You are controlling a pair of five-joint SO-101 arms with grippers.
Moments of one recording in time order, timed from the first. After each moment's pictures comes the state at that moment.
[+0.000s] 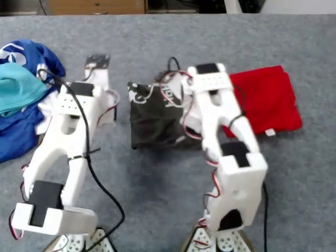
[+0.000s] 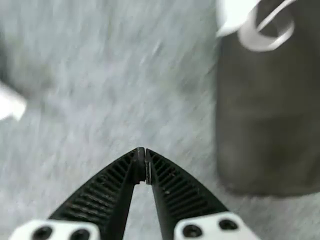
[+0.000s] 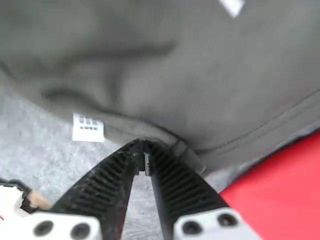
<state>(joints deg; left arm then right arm) 4.9 -5.1 17.3 69.1 -3.3 -11.2 22.7 -2.3 88.6 39.3</state>
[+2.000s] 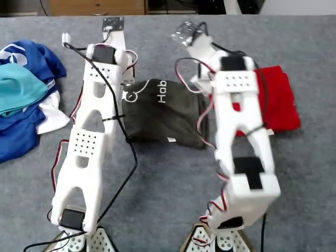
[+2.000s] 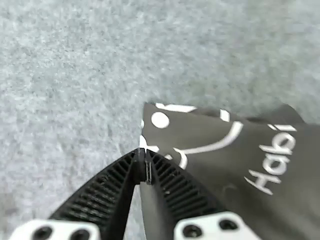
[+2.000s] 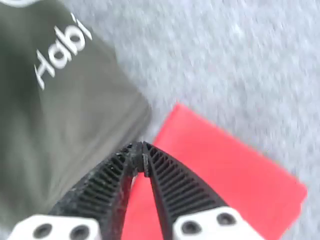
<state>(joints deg) 6.9 61.8 -85.5 100.2 3.0 -8.0 15.7 -10.6 65.9 34.3</state>
